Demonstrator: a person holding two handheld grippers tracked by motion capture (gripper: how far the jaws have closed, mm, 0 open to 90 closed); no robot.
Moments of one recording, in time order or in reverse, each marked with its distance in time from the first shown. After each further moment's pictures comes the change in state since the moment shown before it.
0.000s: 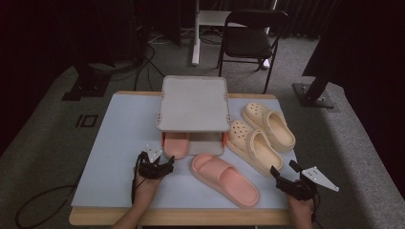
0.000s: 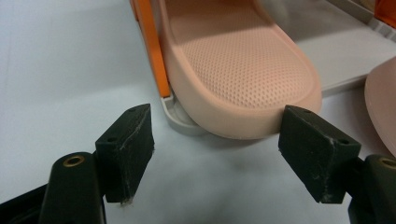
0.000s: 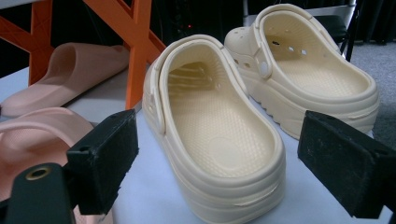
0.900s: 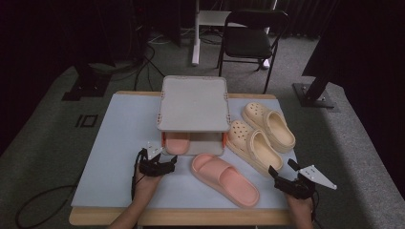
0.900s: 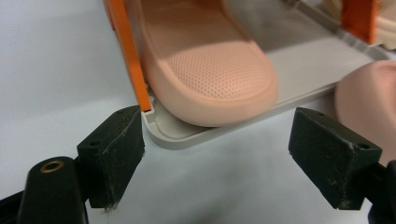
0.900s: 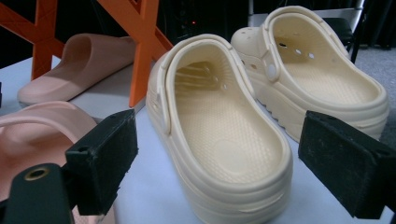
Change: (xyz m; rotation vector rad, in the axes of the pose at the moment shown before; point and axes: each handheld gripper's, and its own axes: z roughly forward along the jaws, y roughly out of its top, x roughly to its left) left arm 0.007 0.006 -0.007 -0.012 -0.111 0.010; right arm 0.004 0.005 0.003 0.012 0.019 -0.041
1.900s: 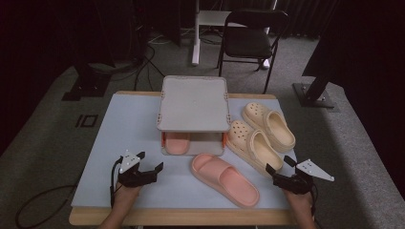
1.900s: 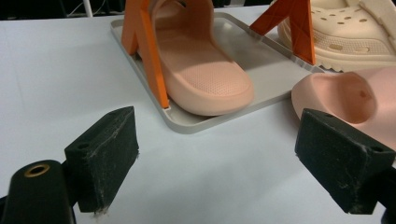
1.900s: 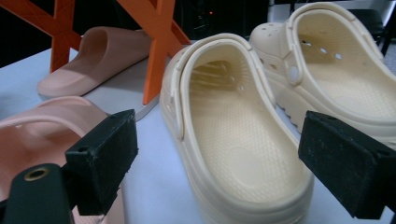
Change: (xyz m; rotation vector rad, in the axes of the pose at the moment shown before) left arm 0.030 -0.021 -0.057 -0.141 -0.098 0.001; right arm -0.002 0.010 0.011 0.050 0.073 -0.015
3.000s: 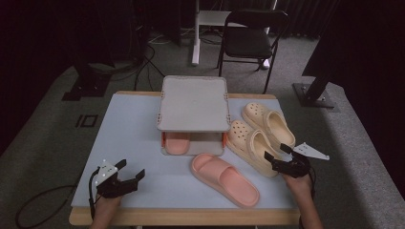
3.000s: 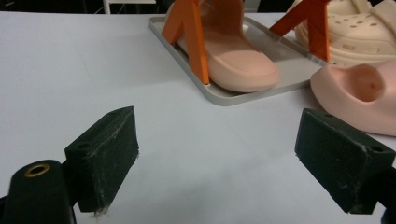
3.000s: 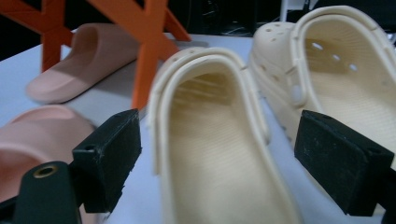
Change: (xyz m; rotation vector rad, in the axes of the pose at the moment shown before) left arm 0.028 -0.026 -0.044 -0.047 0.023 -0.044; right arm -0.026 0.029 0.036 0.071 0.044 -0.005
